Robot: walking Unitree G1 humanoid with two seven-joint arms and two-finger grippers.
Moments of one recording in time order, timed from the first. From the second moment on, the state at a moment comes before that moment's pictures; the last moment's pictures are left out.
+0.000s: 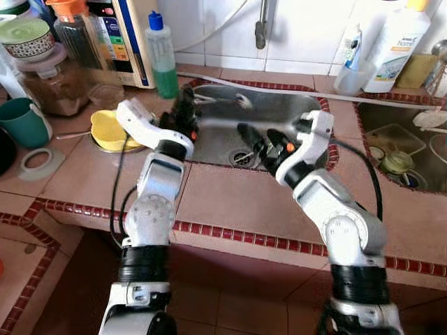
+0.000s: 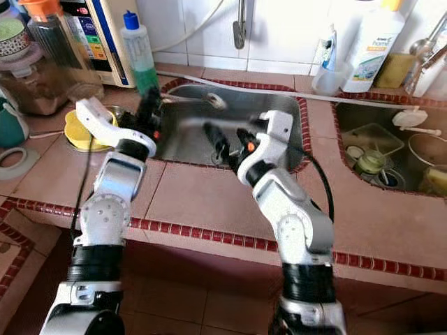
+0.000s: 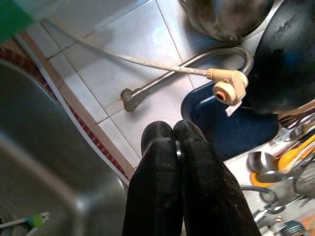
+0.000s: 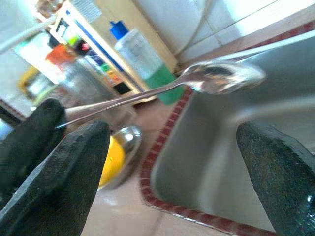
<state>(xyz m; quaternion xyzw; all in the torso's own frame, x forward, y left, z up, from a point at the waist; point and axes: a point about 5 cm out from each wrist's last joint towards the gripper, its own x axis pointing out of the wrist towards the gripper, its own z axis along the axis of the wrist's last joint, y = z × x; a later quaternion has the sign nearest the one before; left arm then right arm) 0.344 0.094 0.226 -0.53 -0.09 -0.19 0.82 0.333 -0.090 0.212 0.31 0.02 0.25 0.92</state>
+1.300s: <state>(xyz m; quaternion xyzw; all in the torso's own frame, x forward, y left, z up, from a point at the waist) 0.333 0.082 0.214 -0.47 -0.02 -0.20 0.86 0.337 -0.090 0.209 -0.24 -0.11 0.41 0.88</state>
